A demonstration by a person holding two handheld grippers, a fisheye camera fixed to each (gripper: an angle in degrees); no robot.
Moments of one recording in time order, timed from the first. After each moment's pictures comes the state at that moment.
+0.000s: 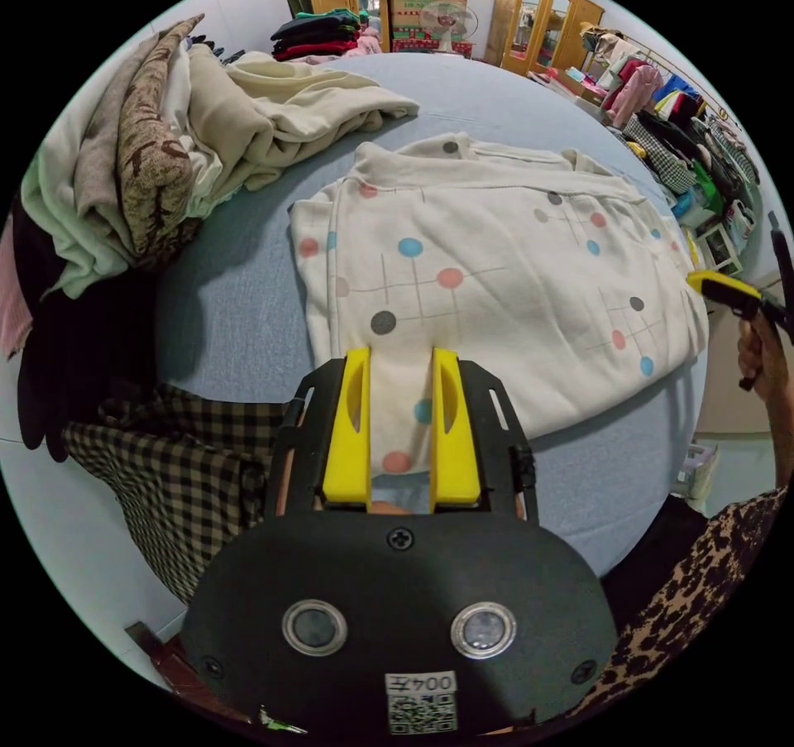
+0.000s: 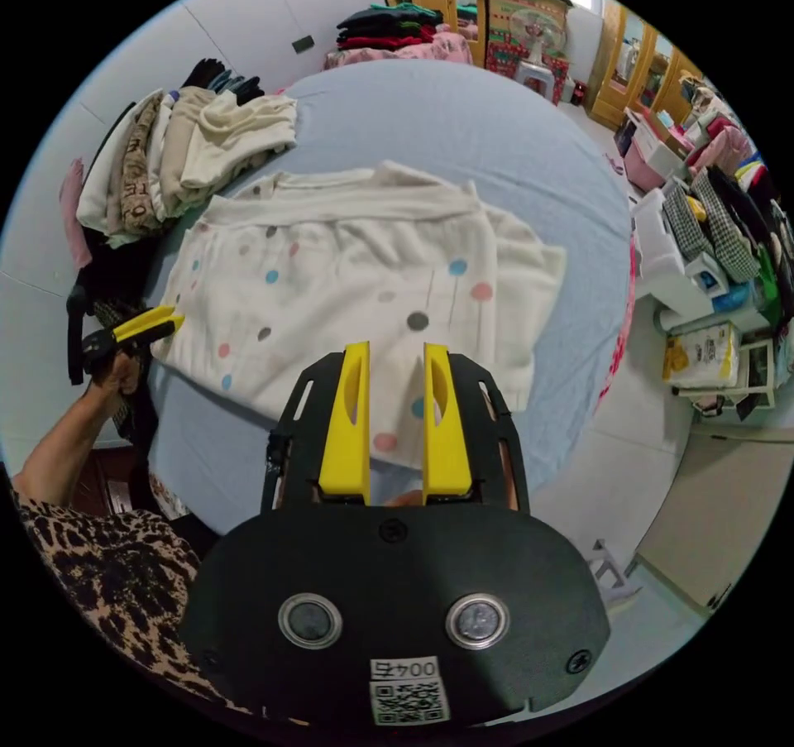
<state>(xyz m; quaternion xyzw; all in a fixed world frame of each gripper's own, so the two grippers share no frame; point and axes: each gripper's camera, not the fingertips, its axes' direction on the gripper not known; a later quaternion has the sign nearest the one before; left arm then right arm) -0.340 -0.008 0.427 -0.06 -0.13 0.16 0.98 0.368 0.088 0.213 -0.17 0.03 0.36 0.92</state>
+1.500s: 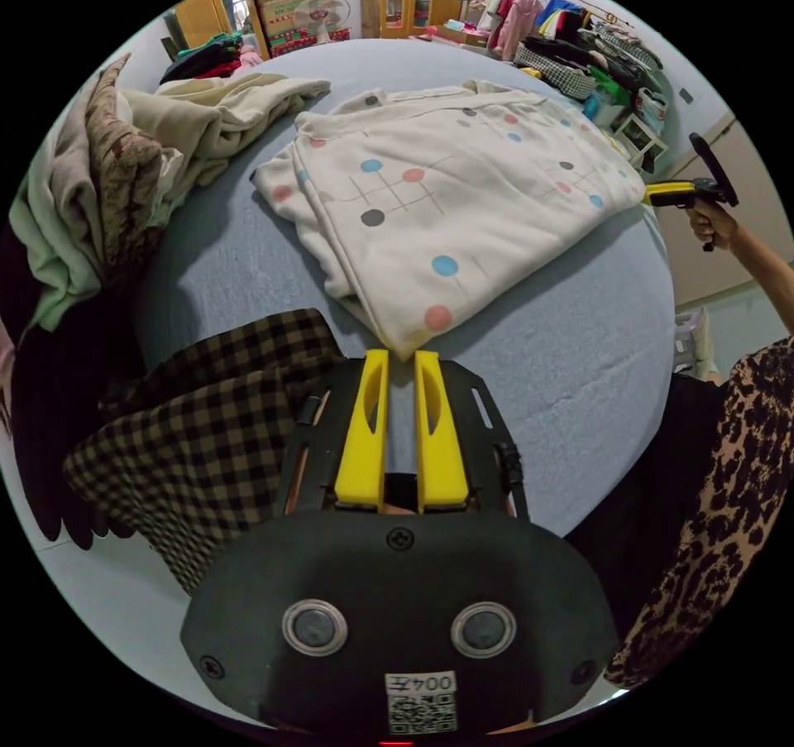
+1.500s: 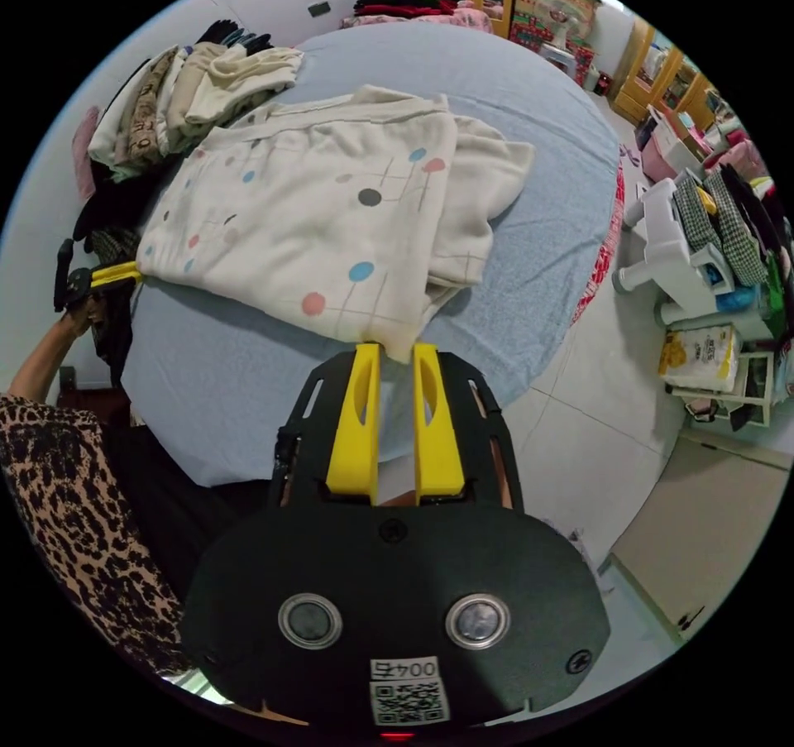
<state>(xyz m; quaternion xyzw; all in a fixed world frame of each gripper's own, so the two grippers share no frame) -0.377 0.027 0.408 -0.11 -0.07 0.33 0.93 0.359 0.199 0.192 -0.21 0.01 0.31 0.93</state>
